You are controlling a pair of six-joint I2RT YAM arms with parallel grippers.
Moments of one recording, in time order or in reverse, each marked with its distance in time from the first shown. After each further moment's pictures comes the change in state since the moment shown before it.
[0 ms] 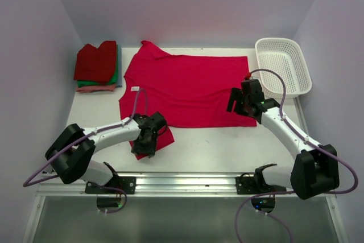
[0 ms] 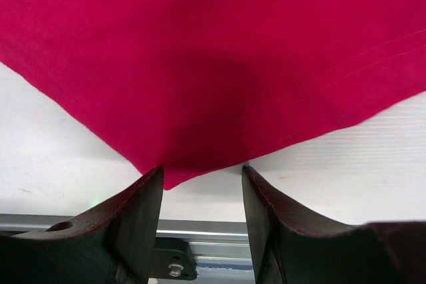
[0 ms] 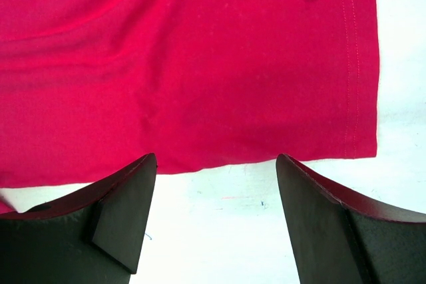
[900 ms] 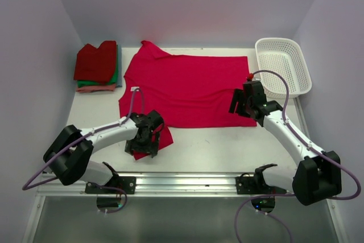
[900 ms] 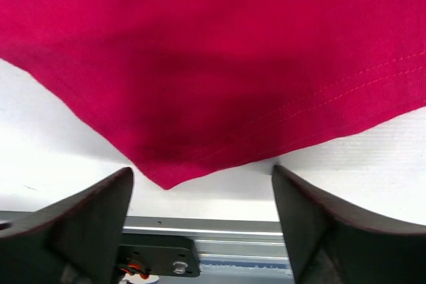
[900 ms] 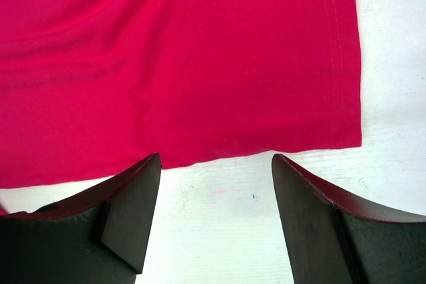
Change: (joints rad) left arm 0.047 -0.007 -0.019 -0.008 0.023 0.022; right arm 0.000 -0.056 -0.018 -0.022 0.029 0.001
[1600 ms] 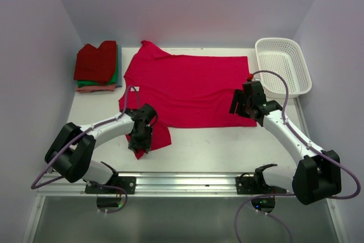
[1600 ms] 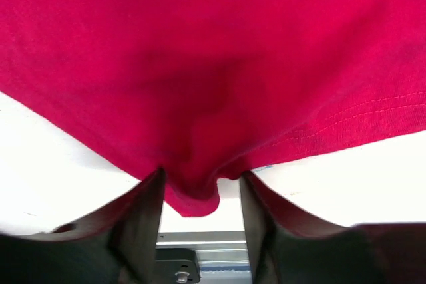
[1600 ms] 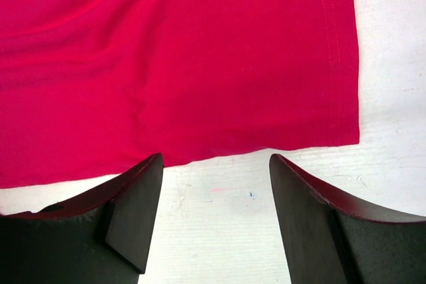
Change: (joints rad) left arm 0.141 0.018 -0.006 0.066 0.090 0.095; right arm 0.000 0.007 0.000 -0.010 0.006 -0.001
